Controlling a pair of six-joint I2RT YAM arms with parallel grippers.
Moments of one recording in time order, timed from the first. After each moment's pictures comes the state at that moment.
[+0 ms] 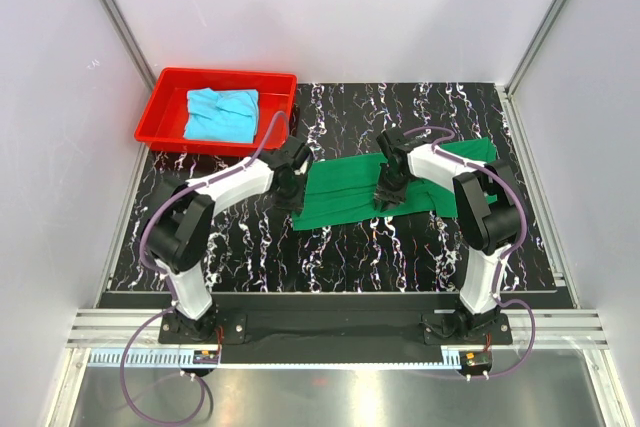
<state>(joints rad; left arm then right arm) -0.58 1.78 1.20 -0.66 0.00 -0.42 0.41 1.92 1.27 -0.68 -0.07 0.70</state>
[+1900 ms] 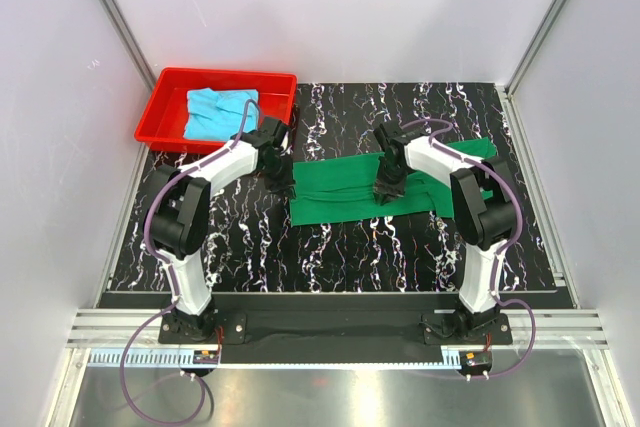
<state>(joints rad) -0.40 1.87 1.32 -0.66 0.21 -0.51 0.41 1.96 1.37 -0.75 -0.03 0.69</state>
